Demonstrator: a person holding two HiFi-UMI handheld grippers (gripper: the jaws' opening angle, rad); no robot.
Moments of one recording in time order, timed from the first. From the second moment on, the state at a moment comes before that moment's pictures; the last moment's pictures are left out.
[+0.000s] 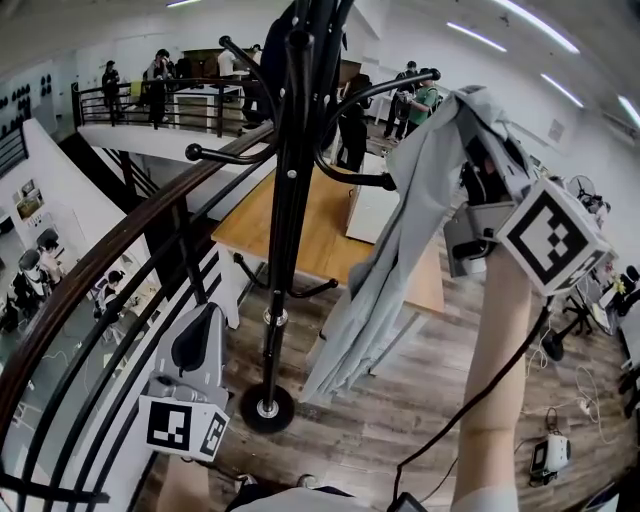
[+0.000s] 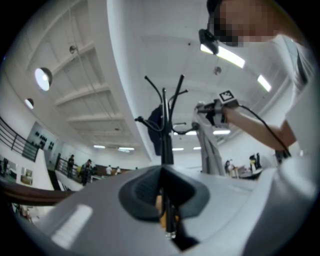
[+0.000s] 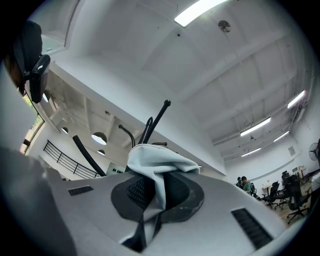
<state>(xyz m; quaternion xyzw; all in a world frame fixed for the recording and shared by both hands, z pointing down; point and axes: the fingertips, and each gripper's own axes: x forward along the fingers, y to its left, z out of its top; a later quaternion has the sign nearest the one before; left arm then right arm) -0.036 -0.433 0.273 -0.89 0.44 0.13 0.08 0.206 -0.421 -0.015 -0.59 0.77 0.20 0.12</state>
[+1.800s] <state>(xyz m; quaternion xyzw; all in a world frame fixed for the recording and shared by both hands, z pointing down) -0.047 -0.437 0.277 -0.91 0.40 0.13 0.07 0.186 -0.422 0.081 -0.61 0.78 0.12 0.01</state>
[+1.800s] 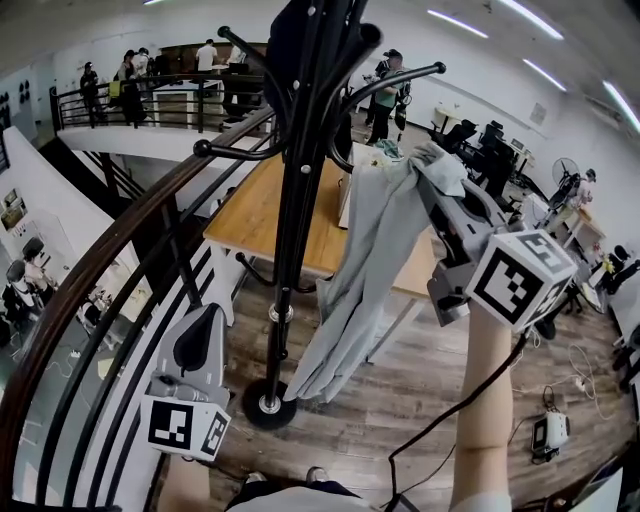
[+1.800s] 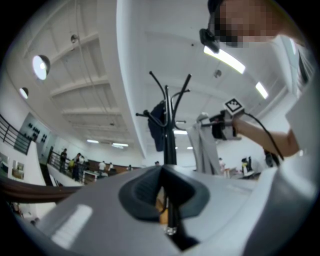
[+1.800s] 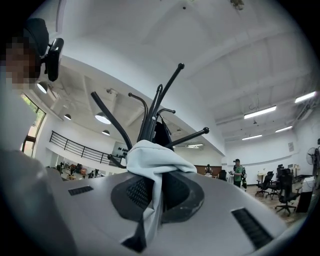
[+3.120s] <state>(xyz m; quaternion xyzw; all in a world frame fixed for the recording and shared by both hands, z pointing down) -0.083 -0.435 0.291 -0.93 0.34 0.10 0.07 0.171 -0.400 0.205 -0.68 0.73 0.07 0.04</state>
